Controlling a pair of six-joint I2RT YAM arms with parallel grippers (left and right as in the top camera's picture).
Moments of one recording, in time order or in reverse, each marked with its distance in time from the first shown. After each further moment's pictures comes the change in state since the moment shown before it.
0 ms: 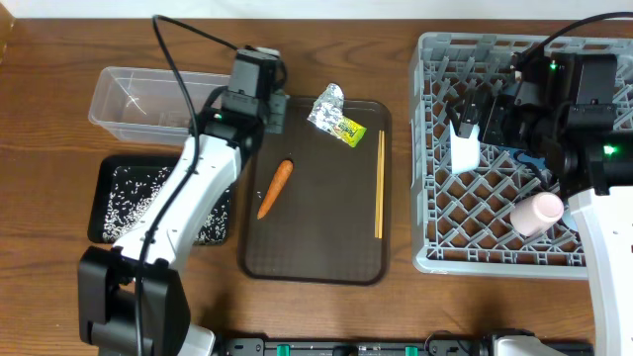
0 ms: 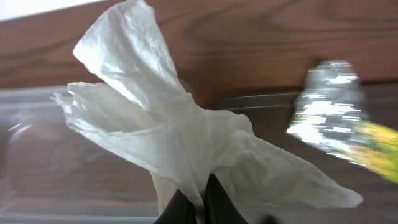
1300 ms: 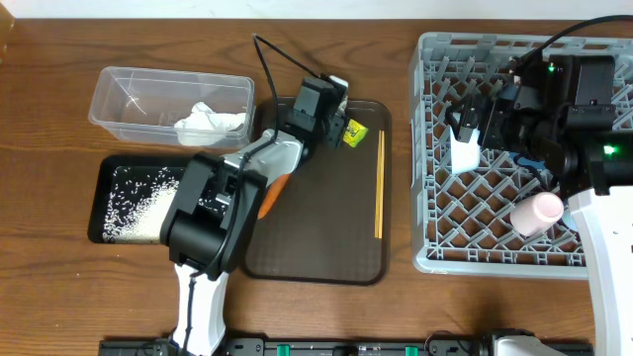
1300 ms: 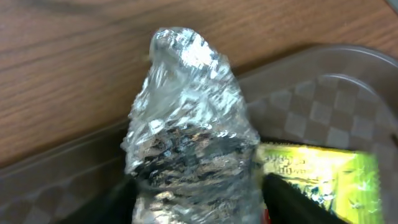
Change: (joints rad) left arm -0.157 0.473 0.006 0.515 0.261 0.074; right arm 0.000 0.000 0.000 -0.038 0.000 0.000
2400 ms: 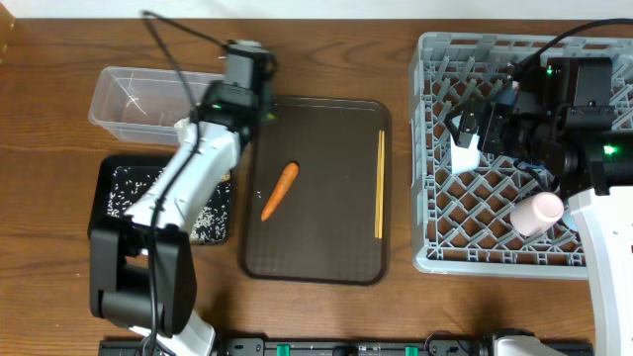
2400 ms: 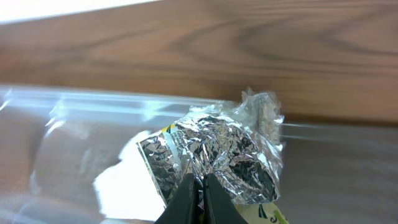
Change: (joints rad) left arm 0.216 -0.368 0.006 -0.405 -0.388 -0.135; right arm 0.000 0.000 0.000 -0.045 0.000 0.000
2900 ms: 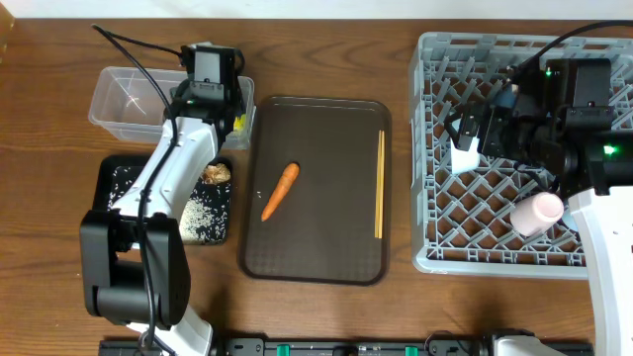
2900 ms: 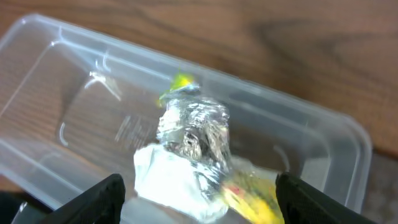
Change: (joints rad) left arm 0.093 0.016 0.000 -0.052 -0.032 -0.153; right arm 0.000 0.000 0.000 -0.024 0.000 0.000
